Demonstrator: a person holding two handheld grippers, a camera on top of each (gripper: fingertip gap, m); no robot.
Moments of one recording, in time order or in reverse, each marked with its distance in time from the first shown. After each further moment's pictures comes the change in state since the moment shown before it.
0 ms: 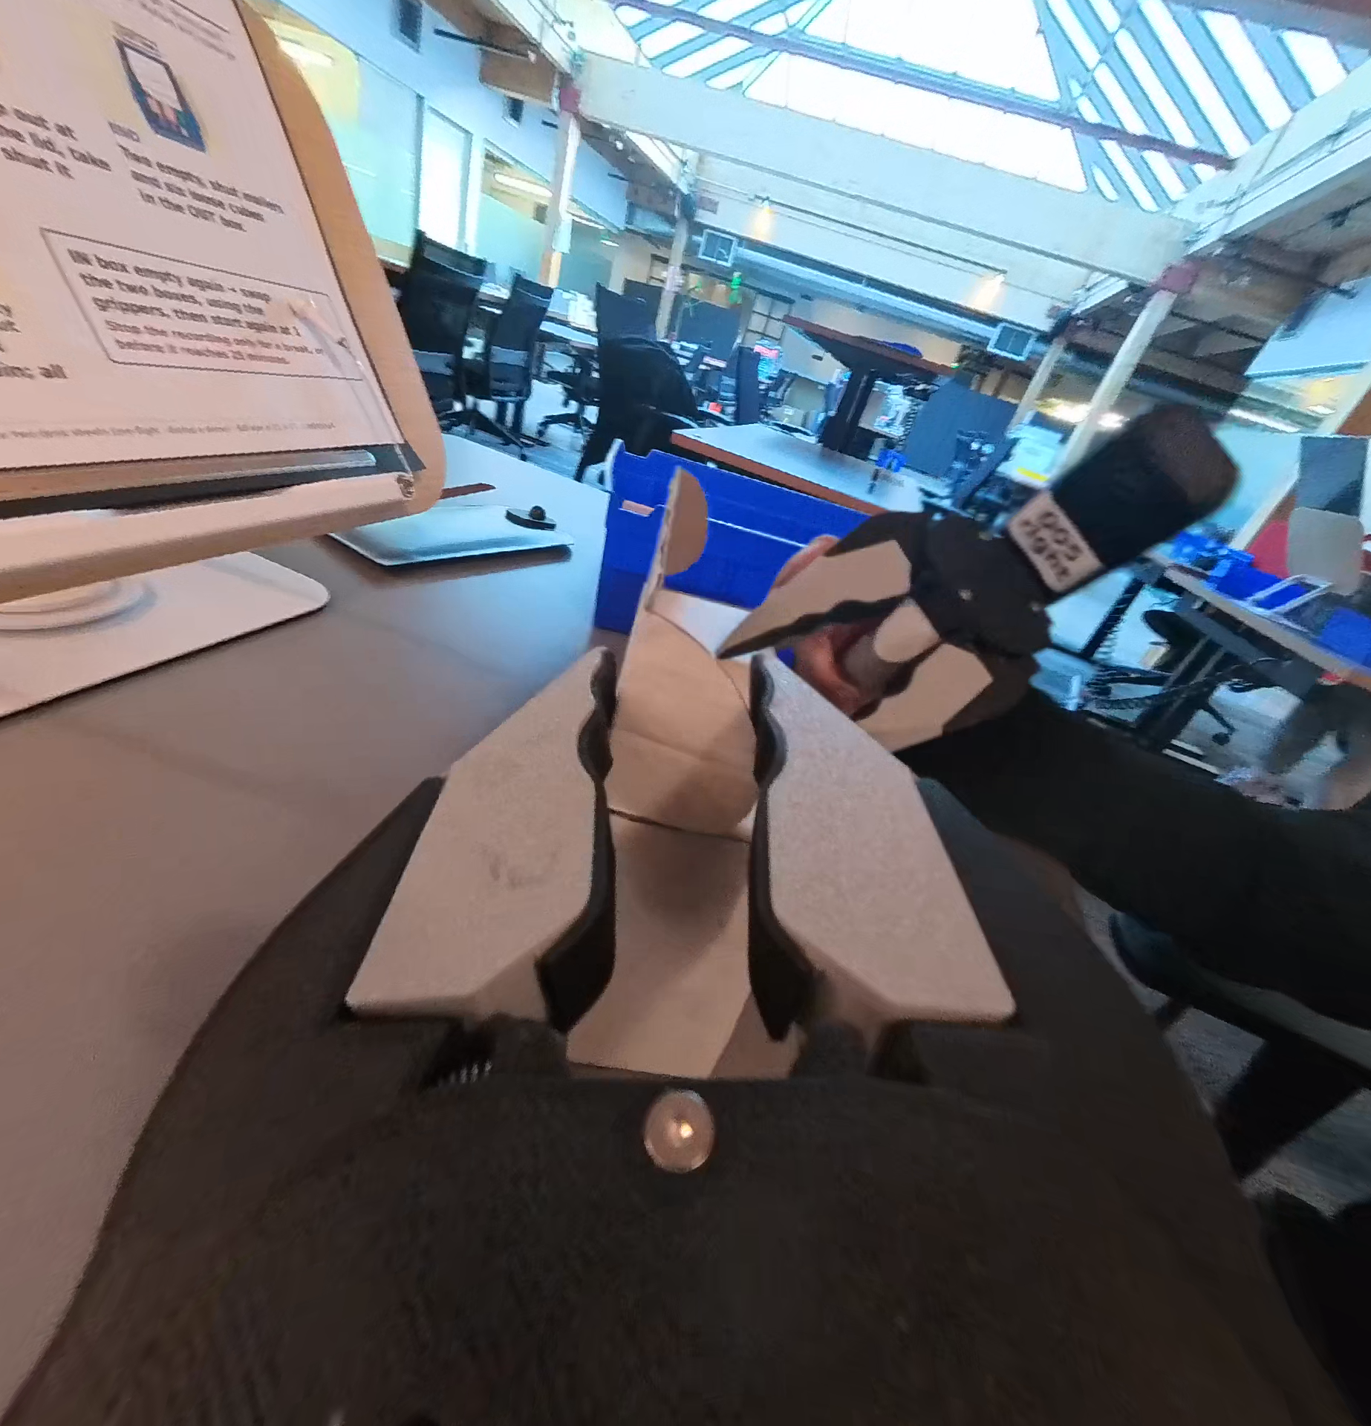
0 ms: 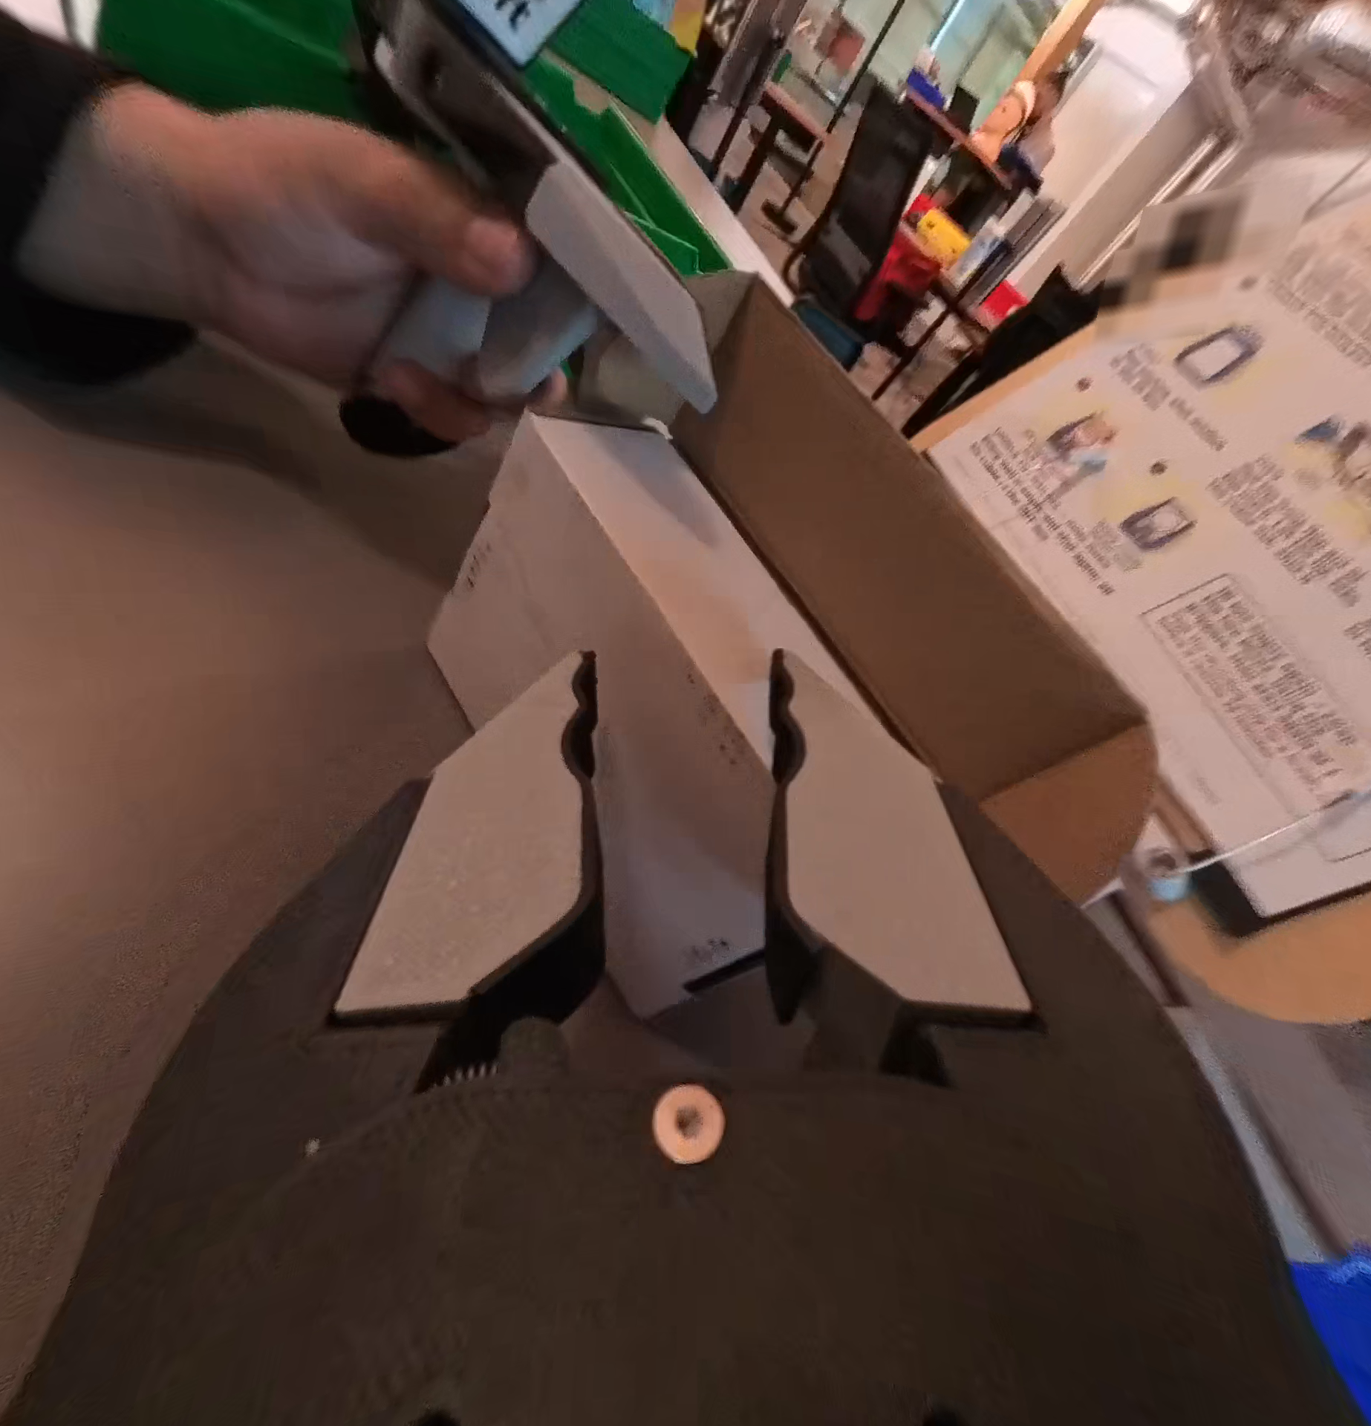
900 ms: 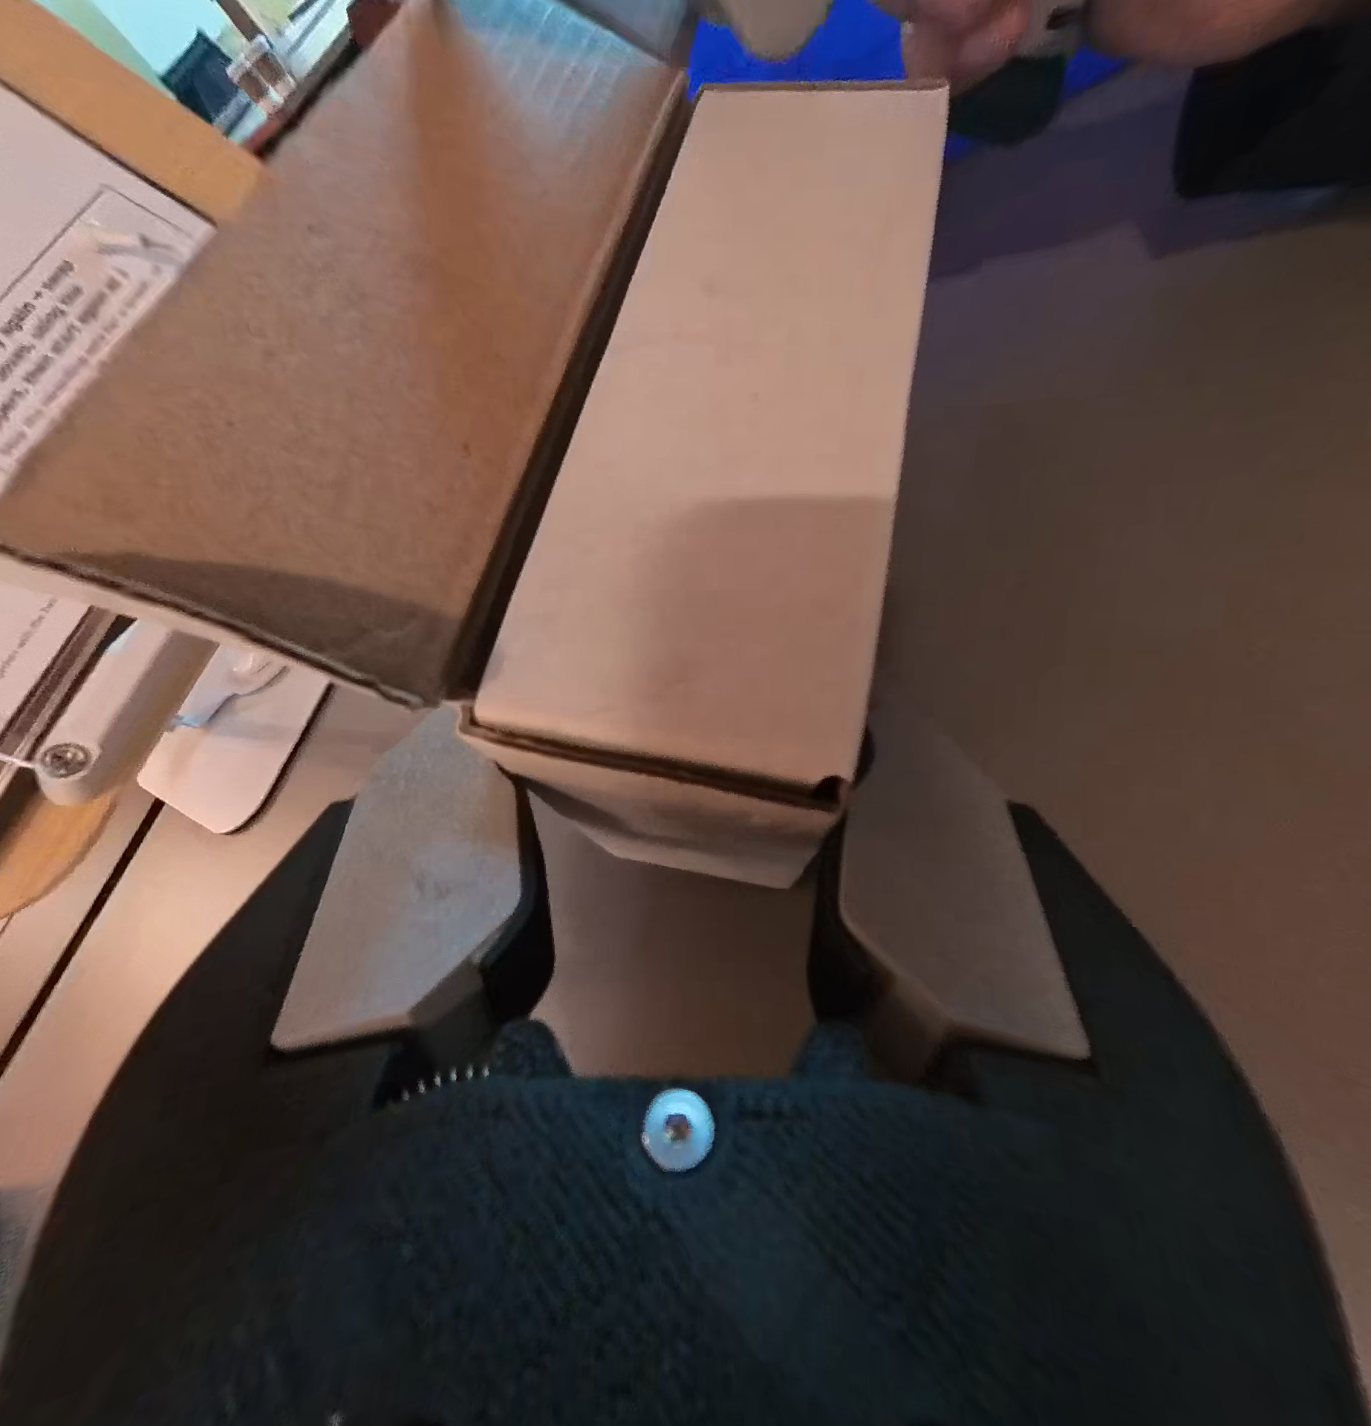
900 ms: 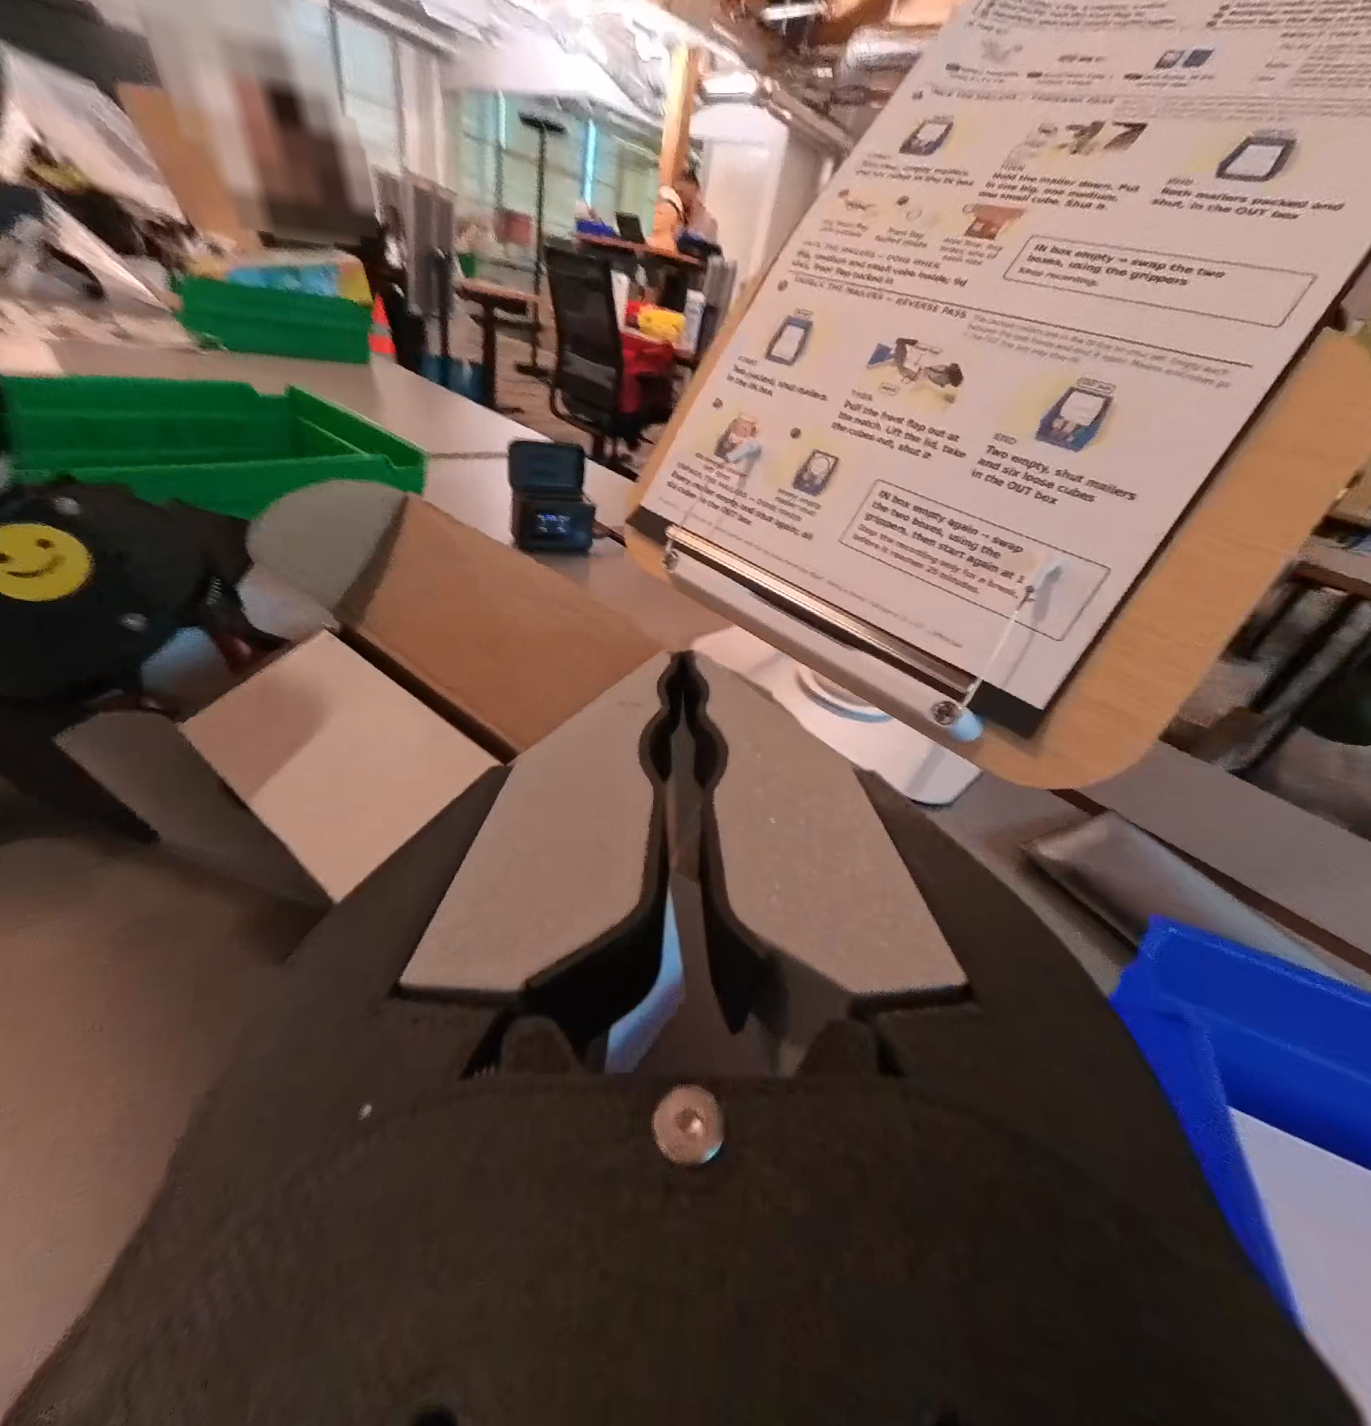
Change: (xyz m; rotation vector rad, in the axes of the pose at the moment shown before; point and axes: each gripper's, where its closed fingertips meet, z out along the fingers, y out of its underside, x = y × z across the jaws) left arm -0.010 0.085 0.035 -0.532 -0.251 0.720; right arm 0.092 -0.004 -0.044 0.134 0.327 0.378
